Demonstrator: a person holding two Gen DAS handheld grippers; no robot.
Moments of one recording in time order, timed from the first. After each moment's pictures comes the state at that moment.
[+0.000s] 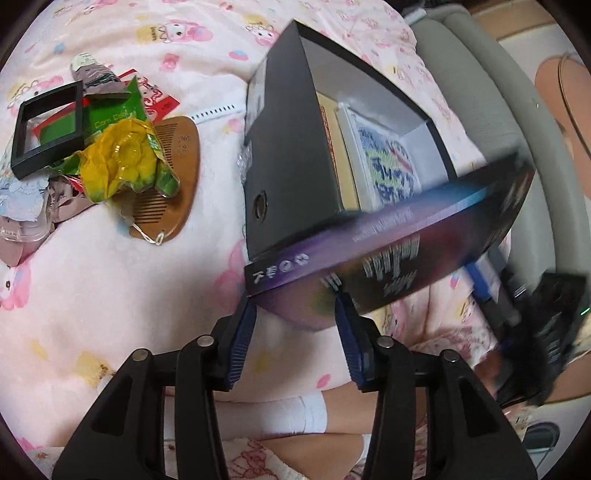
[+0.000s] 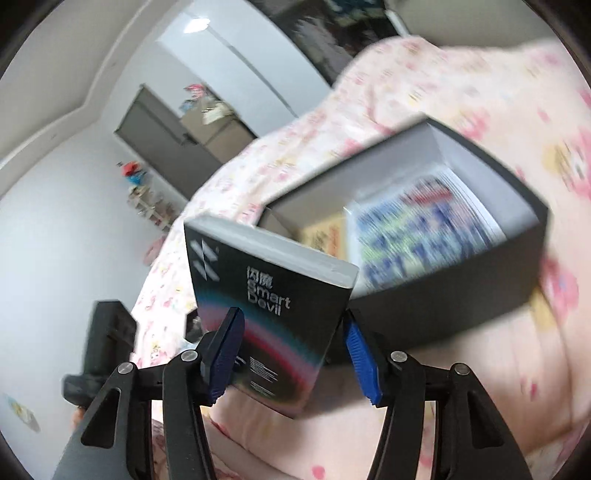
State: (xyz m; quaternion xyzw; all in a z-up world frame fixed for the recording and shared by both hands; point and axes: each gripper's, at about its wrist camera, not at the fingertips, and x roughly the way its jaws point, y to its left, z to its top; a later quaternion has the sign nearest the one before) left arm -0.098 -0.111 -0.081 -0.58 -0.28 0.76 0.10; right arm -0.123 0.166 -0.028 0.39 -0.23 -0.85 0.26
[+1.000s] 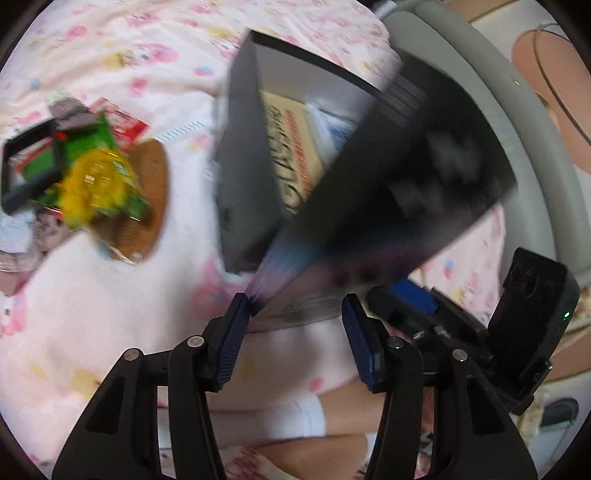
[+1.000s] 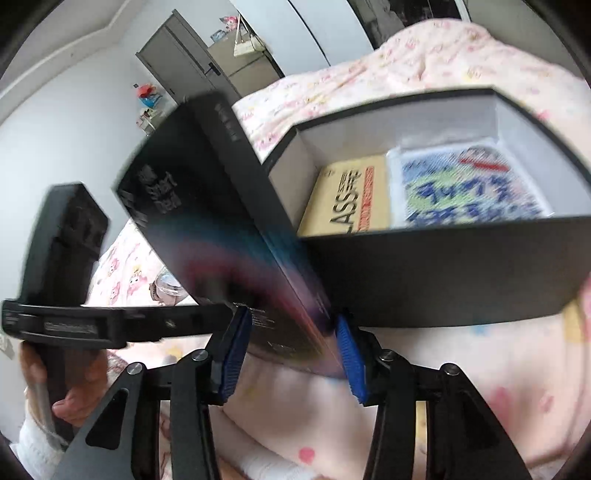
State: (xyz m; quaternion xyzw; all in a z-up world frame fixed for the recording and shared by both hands) left arm -0.098 -0.091 -0.068 -0.56 -0.25 0.78 0.14; right arm -0.107 0.116 -0.062 0.46 -0.11 -0.83 0.30
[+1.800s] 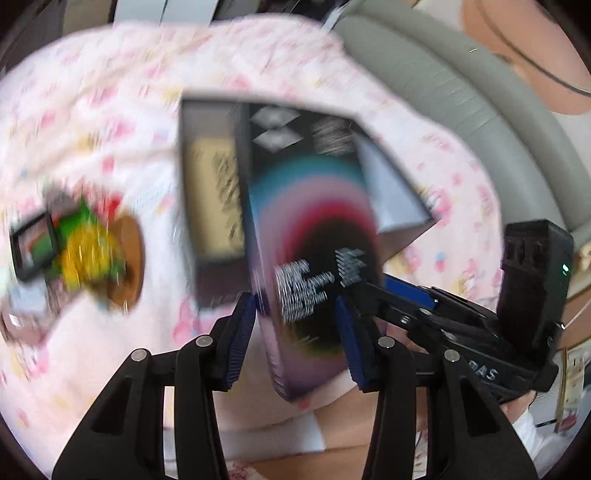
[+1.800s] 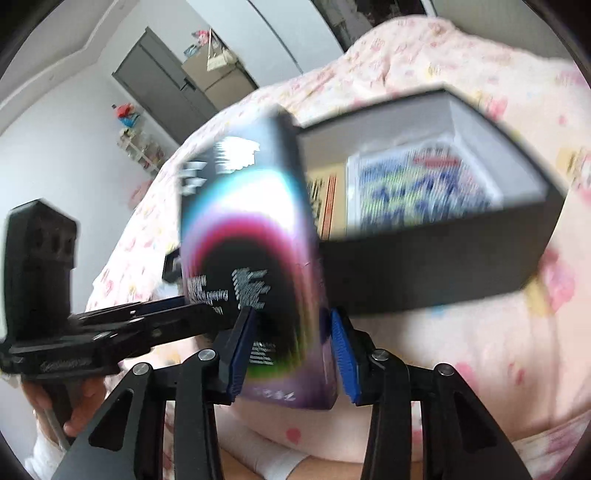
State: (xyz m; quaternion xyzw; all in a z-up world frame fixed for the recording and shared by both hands) left arm -0.090 -0.051 -0.006 -0.49 -0.15 0.85 0.14; right arm -0.117 0.142 -0.042 0.46 -0.14 -0.84 0.26
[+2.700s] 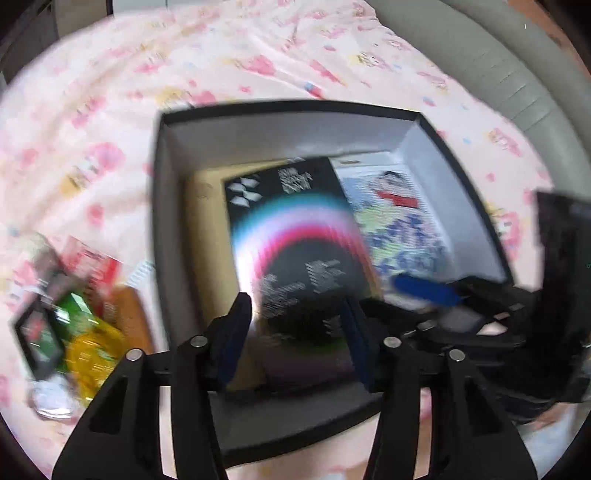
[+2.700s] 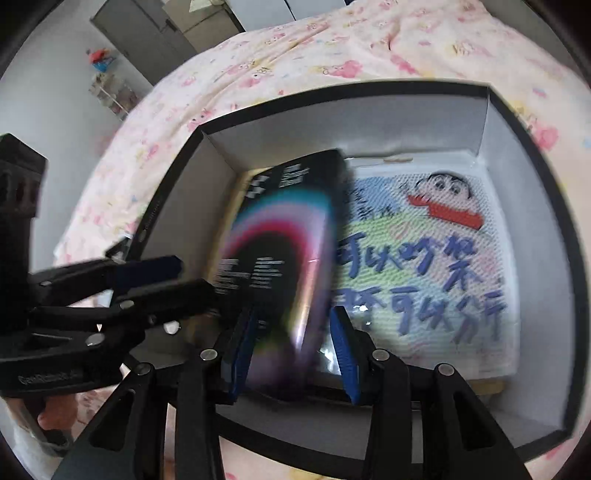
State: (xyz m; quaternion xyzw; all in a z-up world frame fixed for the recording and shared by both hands) left arm -0.198 -0.042 -0.040 -0.56 -0.07 0.82 0.06; right arm -0.239 0.126 -0.076 0.56 -0.03 -0.79 0.24
